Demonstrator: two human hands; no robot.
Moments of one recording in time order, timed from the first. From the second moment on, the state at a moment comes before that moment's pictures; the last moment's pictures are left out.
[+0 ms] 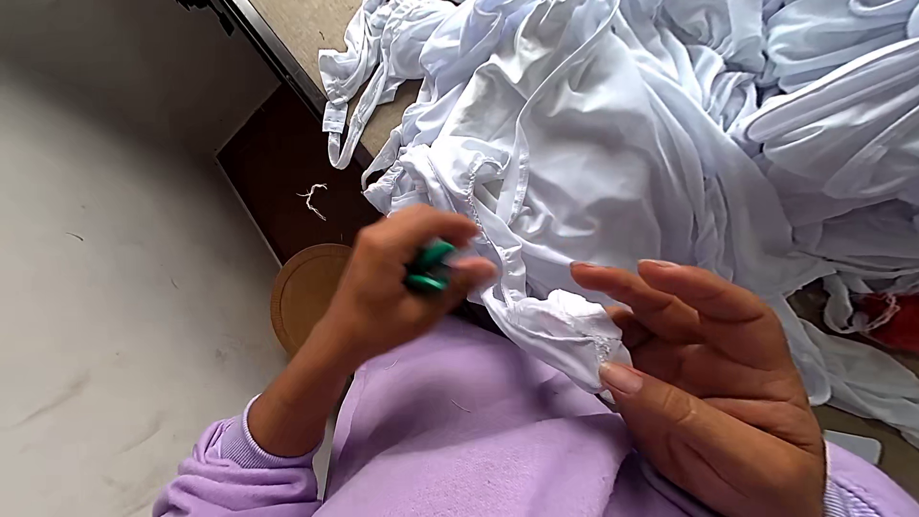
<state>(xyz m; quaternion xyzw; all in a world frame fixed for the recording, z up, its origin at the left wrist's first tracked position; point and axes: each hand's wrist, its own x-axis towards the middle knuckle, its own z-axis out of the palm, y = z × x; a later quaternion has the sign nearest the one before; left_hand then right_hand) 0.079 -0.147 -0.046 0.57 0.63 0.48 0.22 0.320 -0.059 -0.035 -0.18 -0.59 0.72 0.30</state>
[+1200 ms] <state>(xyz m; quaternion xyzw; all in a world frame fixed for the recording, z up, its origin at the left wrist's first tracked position) 0.111 -0.112 -0.065 0.67 0.45 0.46 0.37 0.325 -0.061 -0.037 -0.24 -0.70 0.62 0.26</state>
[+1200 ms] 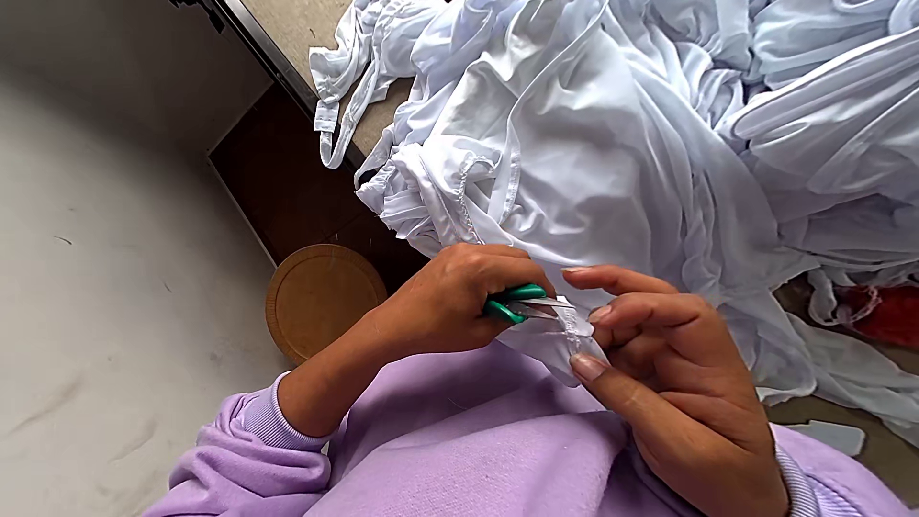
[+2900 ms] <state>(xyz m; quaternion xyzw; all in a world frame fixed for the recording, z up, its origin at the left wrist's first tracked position) 0.094 -0.161 -0.044 0.53 0.70 0.47 0.10 0.315 -0.062 -0.039 -0.31 -0.55 0.71 0.31</state>
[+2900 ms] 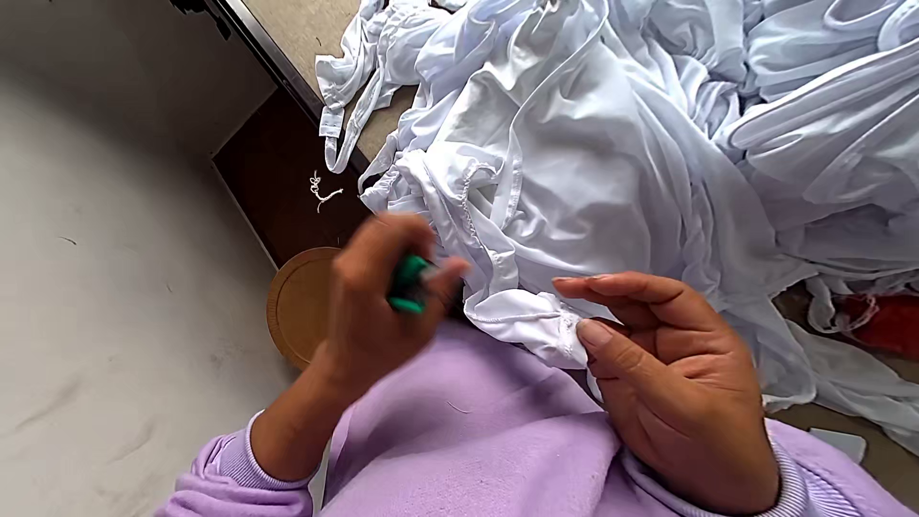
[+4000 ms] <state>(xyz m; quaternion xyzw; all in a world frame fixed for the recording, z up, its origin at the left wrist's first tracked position) 0.133 -0.141 -0.055 0.30 0.35 0.64 0.62 0.319 -0.060 -0.044 -0.35 -0.71 0.55 0.27</state>
